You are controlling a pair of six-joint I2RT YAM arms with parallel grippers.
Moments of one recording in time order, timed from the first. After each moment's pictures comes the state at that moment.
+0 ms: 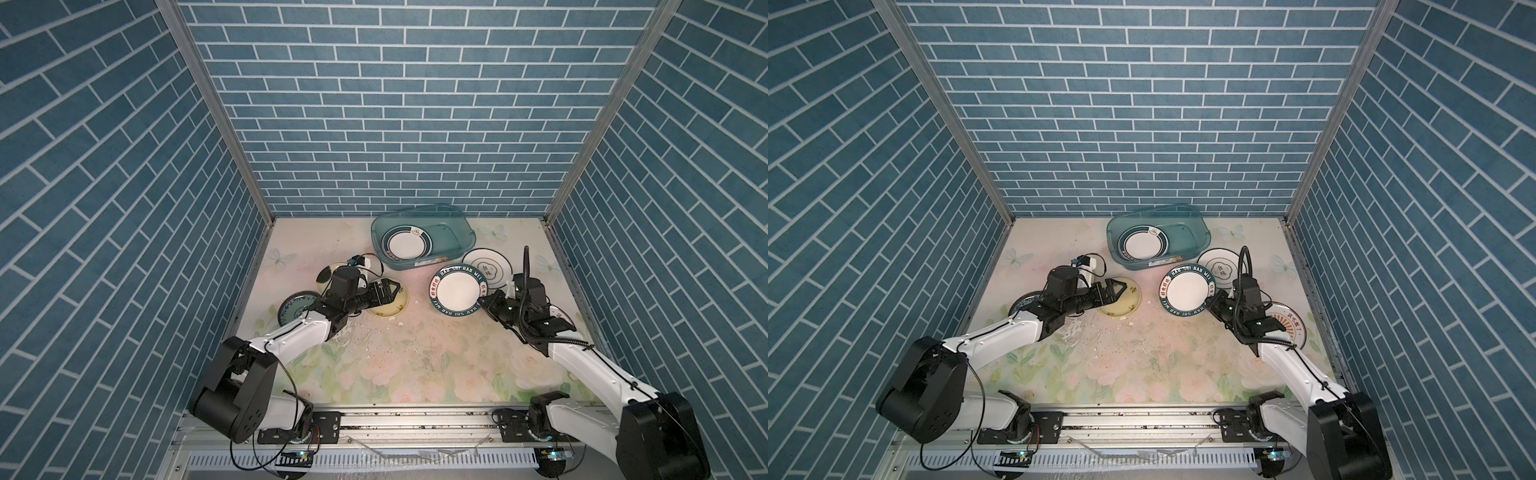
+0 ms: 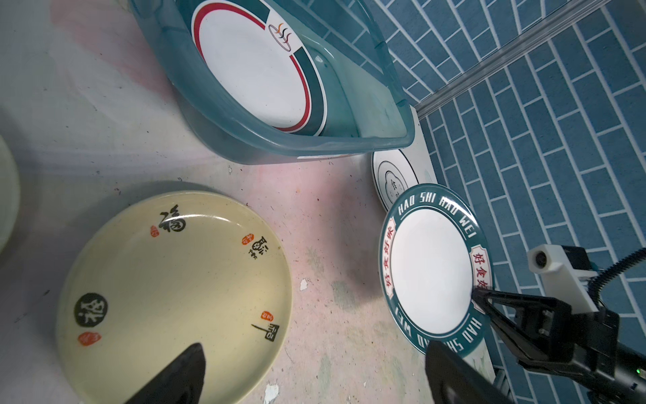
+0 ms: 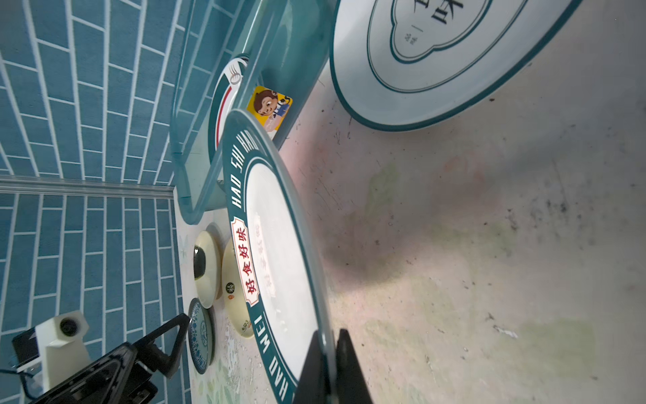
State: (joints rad) left arm -0.45 1.37 0.67 0.17 0.31 -0.68; right arm 0.30 1.05 0.54 -0.15 -0.29 0.93
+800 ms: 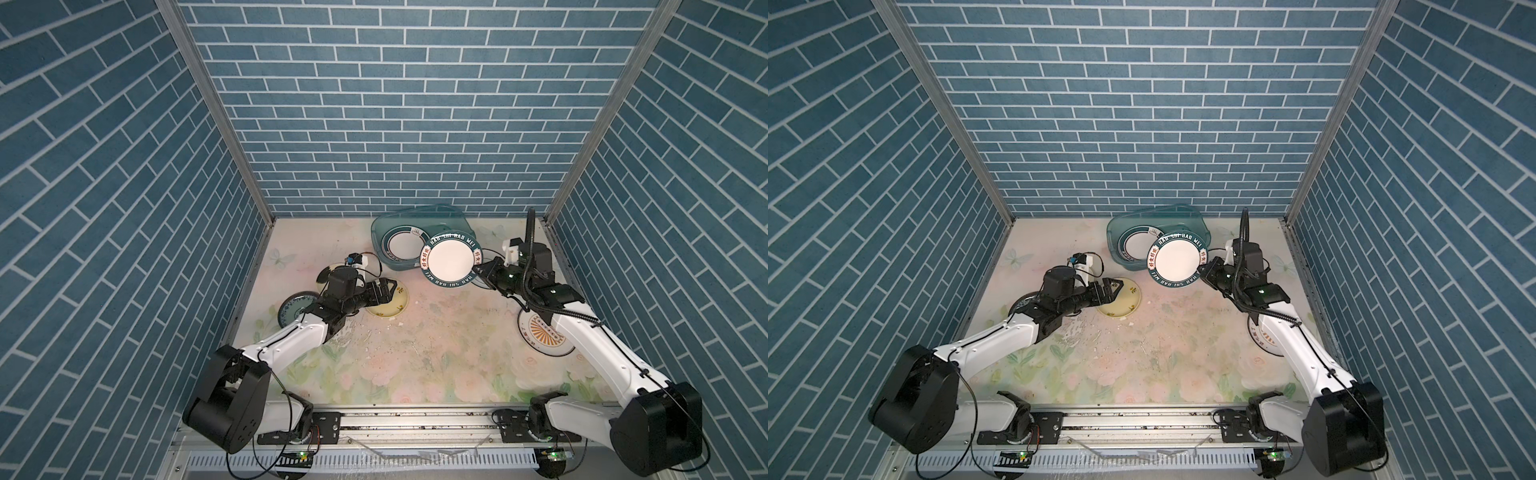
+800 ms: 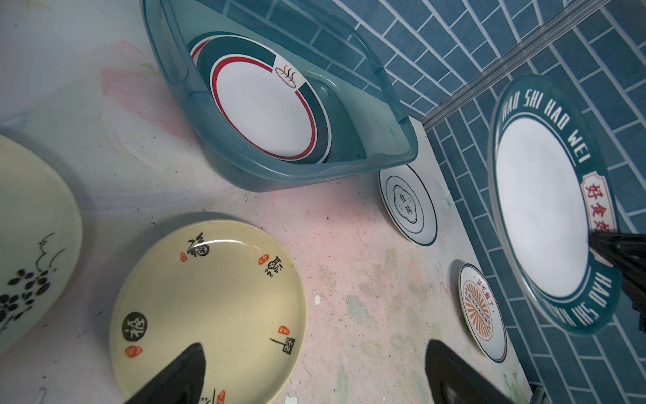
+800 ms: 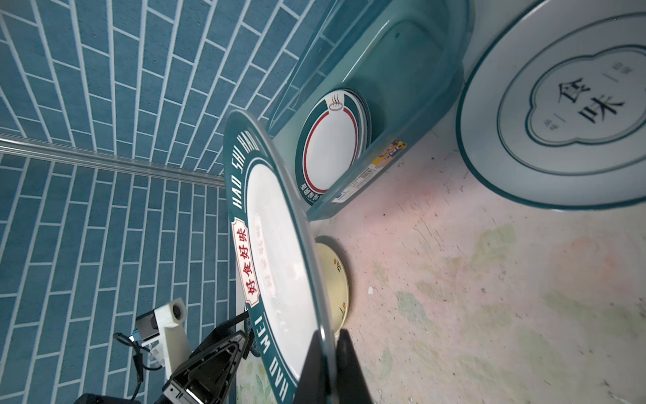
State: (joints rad) left arm -0.45 1.32 0.66 0.16 0.24 -0.60; right arm 0.31 1.22 0.96 -0.31 -0.37 0.86
